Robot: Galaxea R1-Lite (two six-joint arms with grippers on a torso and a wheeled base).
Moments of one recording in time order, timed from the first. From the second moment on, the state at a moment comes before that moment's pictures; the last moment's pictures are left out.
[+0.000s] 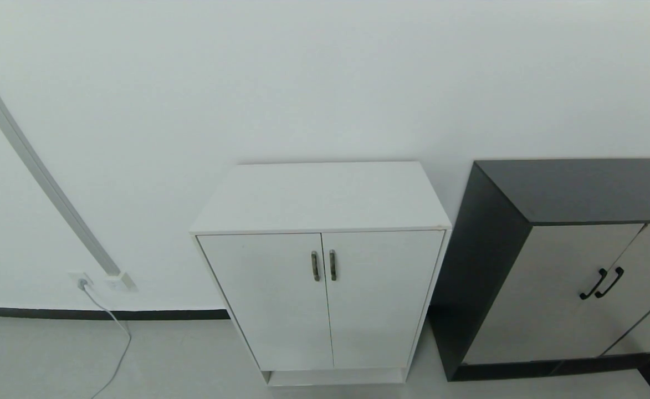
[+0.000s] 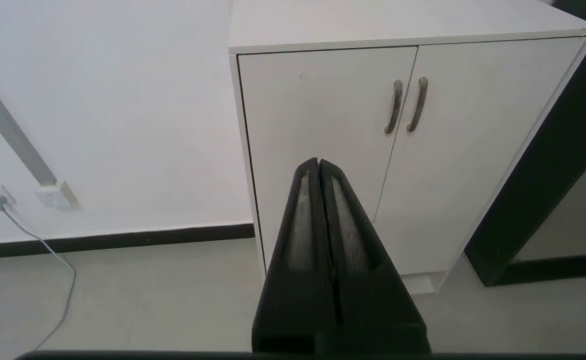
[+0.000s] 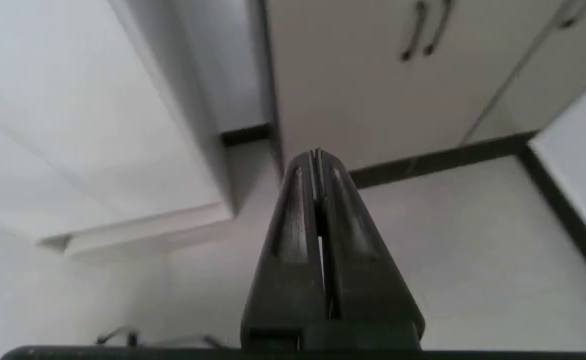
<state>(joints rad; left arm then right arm) 0.00 0.00 0.00 0.00 -0.03 0.02 -0.21 0.34 0.00 -0.05 -0.01 0.02</state>
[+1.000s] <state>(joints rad) 0.00 0.00 0.00 0.00 -0.03 0.02 0.10 0.11 0.00 0.00 -0.05 0.01</state>
